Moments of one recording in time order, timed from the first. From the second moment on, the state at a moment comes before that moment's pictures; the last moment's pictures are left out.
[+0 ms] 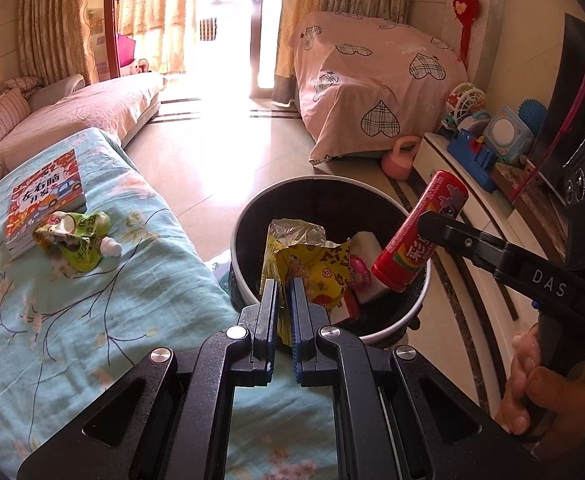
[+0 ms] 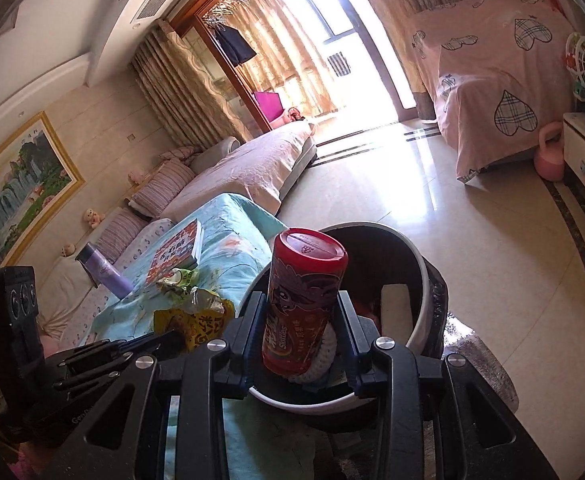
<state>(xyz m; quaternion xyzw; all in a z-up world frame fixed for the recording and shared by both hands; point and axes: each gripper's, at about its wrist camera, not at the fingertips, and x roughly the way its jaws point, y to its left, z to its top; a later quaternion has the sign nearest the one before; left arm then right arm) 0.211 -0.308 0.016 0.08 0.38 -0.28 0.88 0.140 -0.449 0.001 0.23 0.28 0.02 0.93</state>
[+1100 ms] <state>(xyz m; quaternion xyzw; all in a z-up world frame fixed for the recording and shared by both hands) 0.238 -0.340 -0.008 0.11 0.41 -0.28 0.86 0.169 -0.459 -0.015 0.21 0.33 0.01 0.92</state>
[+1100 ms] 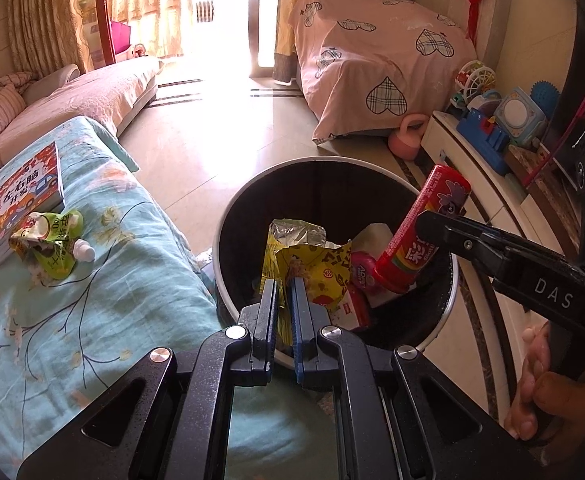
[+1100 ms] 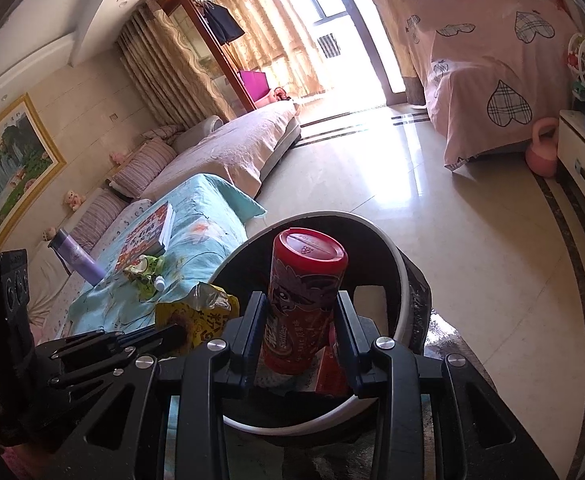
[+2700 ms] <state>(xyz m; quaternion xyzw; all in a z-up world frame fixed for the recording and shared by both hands) 0.007 -0.035 0.003 -0.02 0.19 0.00 0.98 0.018 -0.225 0.010 0.06 0.14 0.06 0.99</state>
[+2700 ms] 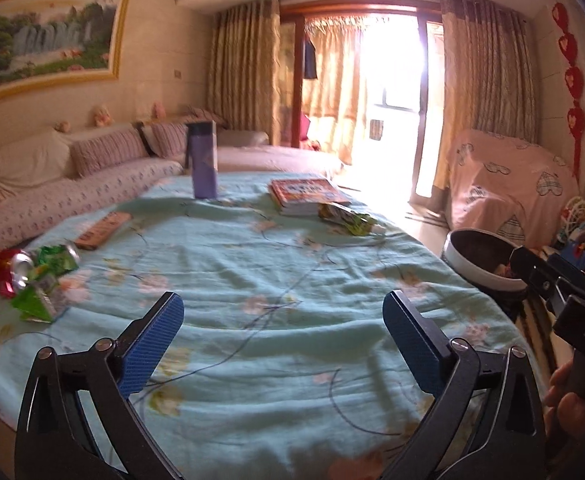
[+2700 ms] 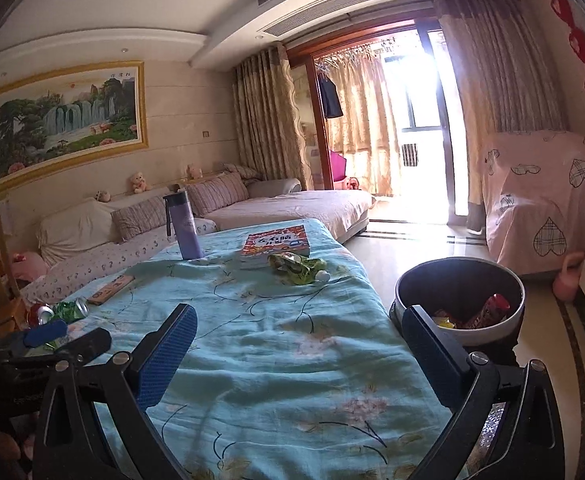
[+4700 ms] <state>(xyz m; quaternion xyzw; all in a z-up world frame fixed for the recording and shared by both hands) -0.020 -0.040 -0.007 0.01 0.18 0.02 0.98 0.000 -0.224 -0.007 0.03 0.14 0.06 0.99</state>
